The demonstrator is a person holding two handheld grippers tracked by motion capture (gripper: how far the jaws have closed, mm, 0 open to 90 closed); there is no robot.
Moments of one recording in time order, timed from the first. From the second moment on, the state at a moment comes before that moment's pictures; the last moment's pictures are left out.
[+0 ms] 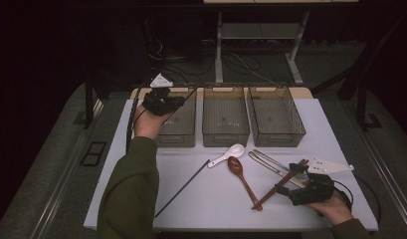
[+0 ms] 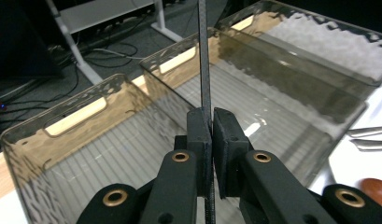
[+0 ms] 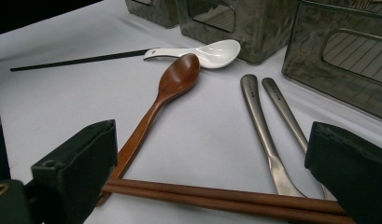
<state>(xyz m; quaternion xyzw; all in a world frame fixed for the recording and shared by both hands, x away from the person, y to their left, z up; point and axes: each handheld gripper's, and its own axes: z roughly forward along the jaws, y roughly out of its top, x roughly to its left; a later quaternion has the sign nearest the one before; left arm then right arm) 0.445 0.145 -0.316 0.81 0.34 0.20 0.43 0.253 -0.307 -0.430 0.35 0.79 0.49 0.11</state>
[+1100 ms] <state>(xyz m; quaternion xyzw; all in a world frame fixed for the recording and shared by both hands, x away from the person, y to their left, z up) 0.495 0.156 -0.377 0.80 0.43 0.20 0.37 0.252 -0.309 -0.430 0.35 0.79 0.49 0.11</state>
